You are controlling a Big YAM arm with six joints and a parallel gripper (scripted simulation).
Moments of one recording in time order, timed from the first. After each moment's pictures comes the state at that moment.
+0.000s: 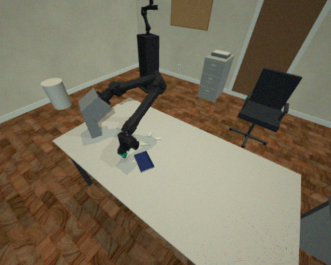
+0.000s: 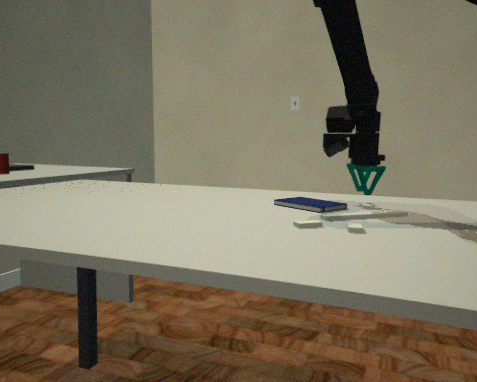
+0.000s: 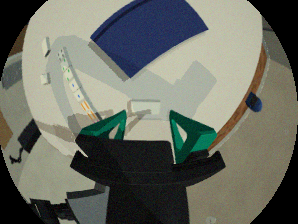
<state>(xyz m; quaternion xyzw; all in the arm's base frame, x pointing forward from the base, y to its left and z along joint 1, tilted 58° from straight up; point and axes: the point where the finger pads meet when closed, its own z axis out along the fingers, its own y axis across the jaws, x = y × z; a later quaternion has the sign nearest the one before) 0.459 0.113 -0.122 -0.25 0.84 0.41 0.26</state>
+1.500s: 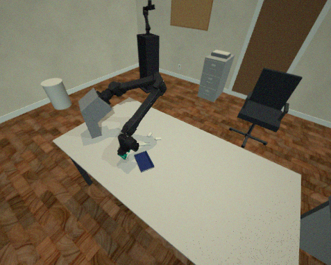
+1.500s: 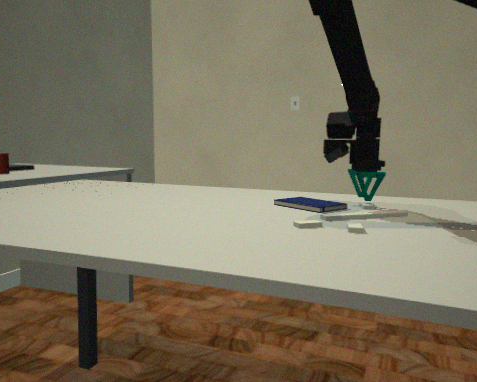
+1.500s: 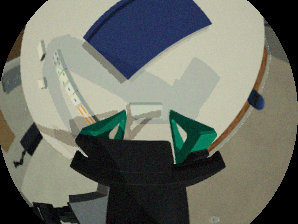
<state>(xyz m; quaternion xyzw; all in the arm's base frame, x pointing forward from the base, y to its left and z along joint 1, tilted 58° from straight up) 0.460 0.125 -0.131 -0.23 0.84 0.42 0.25</state>
